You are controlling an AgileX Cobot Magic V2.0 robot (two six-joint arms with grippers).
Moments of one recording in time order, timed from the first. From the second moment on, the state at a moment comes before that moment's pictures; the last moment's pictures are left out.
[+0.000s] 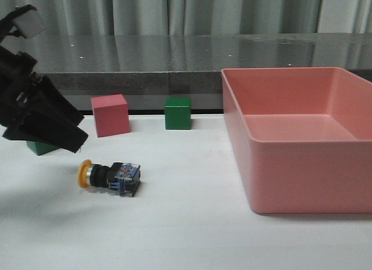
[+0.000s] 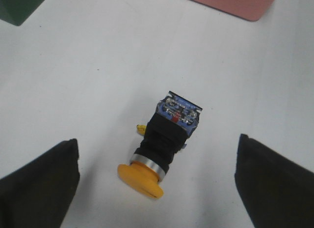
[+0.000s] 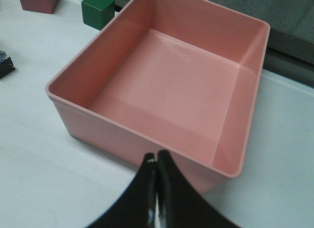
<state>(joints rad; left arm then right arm) -0.03 1.78 -0.99 -1.10 0.96 1.91 0.31 0.45 -0.51 -0.06 0.63 -0.12</state>
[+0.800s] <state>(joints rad) -0.03 2.00 -1.00 -1.25 0.98 2.34 0.31 0.45 -0.51 -0.06 0.65 -0.12</state>
